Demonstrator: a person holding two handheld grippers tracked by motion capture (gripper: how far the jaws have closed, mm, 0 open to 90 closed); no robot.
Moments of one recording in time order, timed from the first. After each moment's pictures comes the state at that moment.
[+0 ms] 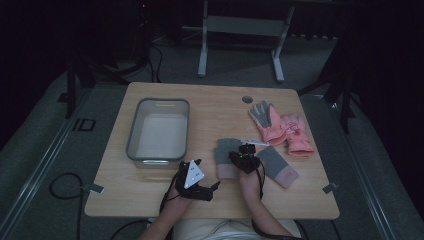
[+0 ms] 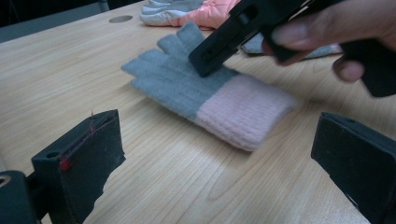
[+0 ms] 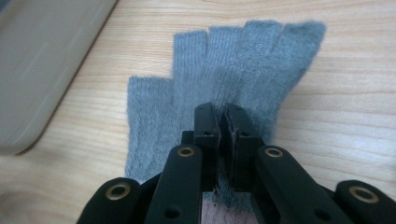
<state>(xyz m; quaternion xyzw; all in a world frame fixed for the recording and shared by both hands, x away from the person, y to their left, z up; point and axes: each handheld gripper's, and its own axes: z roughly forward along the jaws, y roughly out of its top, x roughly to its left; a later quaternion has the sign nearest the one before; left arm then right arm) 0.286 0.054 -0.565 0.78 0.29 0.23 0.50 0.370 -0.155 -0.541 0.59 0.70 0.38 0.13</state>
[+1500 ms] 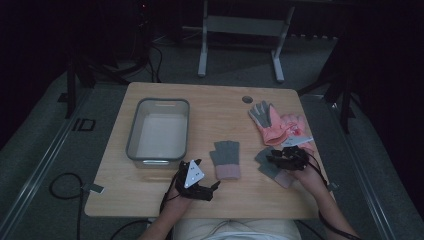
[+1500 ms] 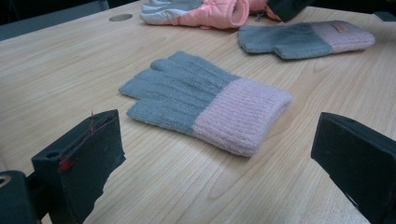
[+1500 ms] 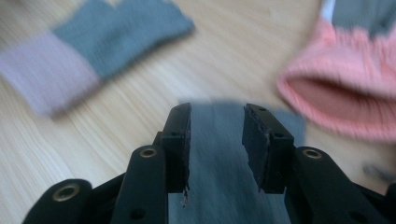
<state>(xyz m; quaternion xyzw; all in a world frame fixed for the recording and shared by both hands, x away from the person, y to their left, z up) 0.287 0.054 -0.565 0.78 0.29 0.23 0.50 0.383 -0.306 -0.518 0.34 0.86 0.34 0.15</state>
